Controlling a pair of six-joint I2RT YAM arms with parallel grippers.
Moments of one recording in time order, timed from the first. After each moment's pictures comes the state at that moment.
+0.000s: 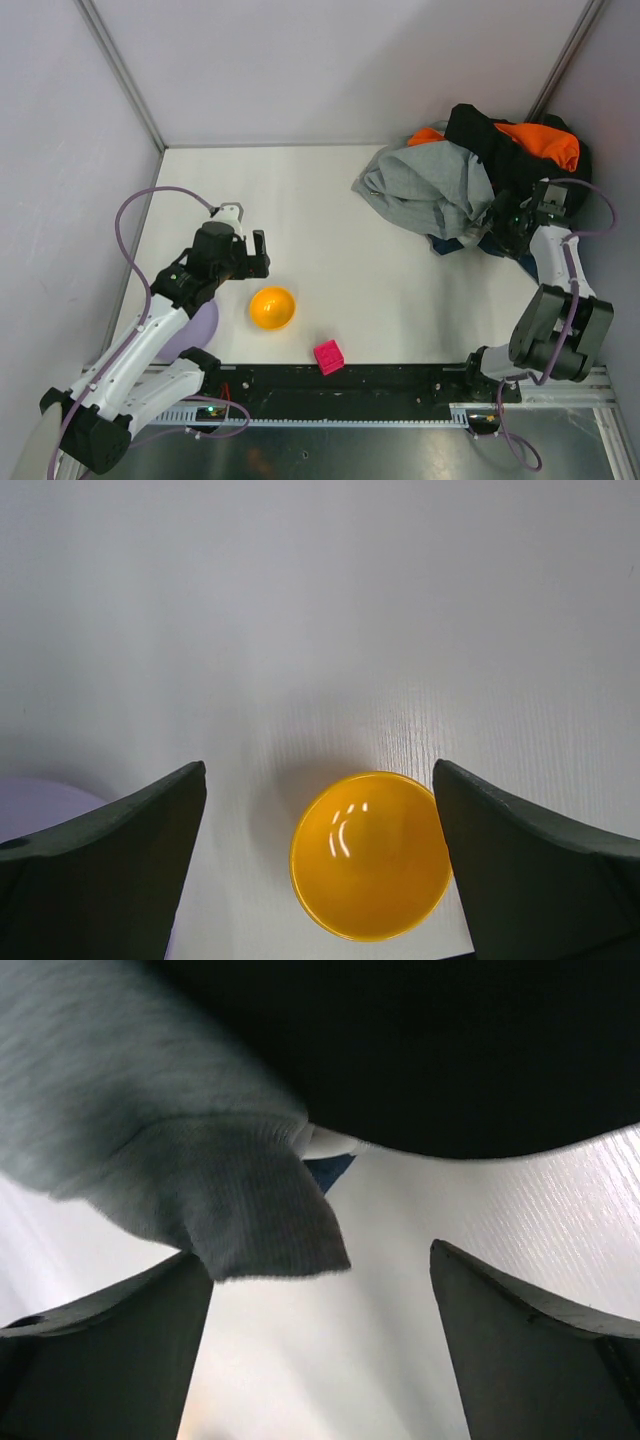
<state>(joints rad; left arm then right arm) -0.45 0.87 0.79 -0.62 -0.17 -0.35 -0.35 1.38 1.04 -0.57 -0.29 0.45</state>
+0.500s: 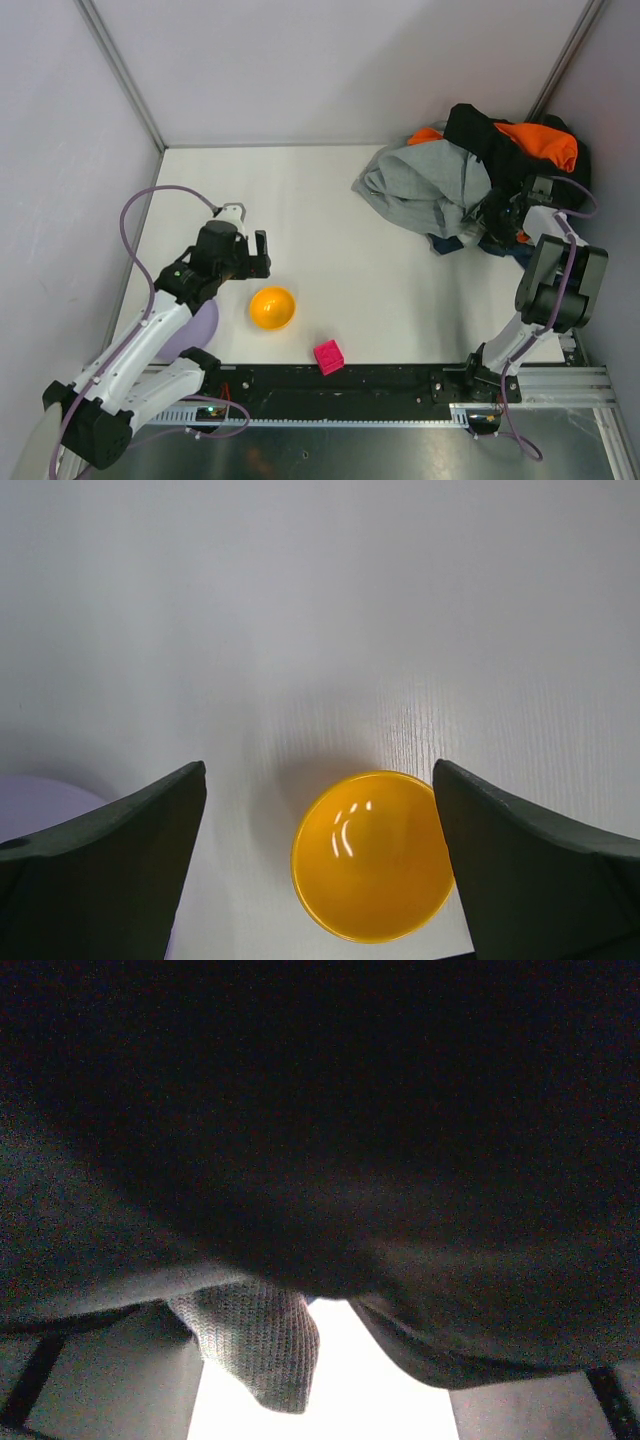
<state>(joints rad) -0.45 0.90 0.79 -0.62 -0.17 -0.35 -0.34 1.69 1.13 -0.44 -0.36 0.48</state>
